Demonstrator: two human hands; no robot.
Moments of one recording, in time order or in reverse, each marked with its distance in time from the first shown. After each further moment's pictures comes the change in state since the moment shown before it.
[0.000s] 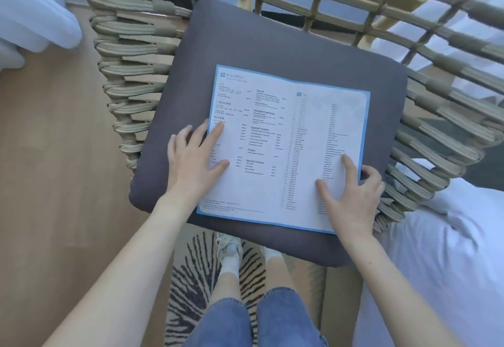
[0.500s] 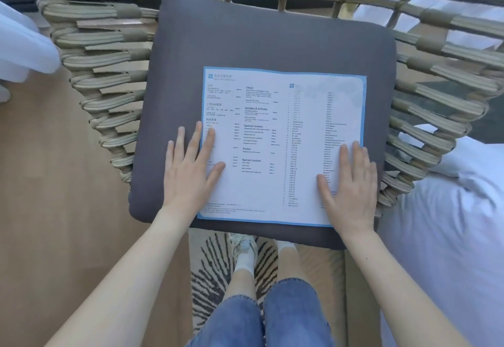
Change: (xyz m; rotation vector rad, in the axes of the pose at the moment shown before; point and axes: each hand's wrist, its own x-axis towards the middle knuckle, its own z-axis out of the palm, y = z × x) left_hand -0.010 -0.012 0.016 0.183 -0.059 0.176; right_hand -0.029 0.013 0.017 -0.075 0.066 -0.155
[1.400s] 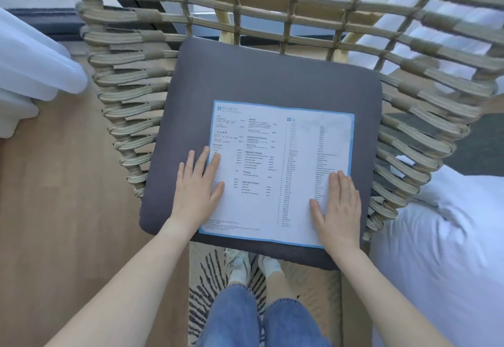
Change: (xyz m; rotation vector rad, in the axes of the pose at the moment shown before) left_hand 0.004 0.011 -0.023 -0.084 -0.115 -0.051; right_hand 0.004 -0.006 -0.015 0.071 -0.164 0.052
